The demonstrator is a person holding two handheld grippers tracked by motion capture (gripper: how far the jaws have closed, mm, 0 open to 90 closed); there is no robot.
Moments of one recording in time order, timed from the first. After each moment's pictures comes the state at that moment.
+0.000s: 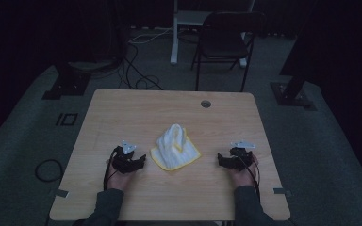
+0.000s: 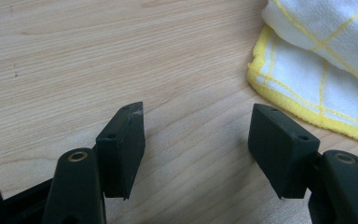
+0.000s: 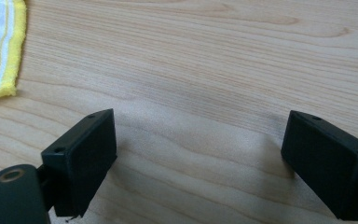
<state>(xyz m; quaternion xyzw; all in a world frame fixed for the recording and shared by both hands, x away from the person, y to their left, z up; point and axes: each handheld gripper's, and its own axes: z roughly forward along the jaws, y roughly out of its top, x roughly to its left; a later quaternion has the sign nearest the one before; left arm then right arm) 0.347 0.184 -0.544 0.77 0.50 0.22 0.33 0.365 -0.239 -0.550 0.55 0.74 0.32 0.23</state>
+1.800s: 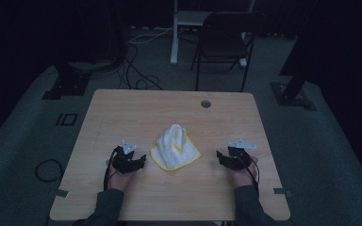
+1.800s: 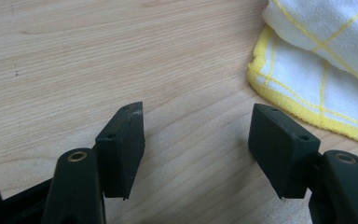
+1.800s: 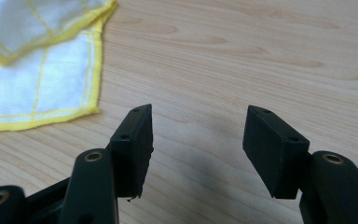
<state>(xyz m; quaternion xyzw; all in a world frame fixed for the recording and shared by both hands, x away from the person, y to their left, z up) 0.346 0.183 -0.544 0.77 0.50 0.22 0.33 0.350 -0.227 -0.522 0.51 0.75 0.37 0.22</state>
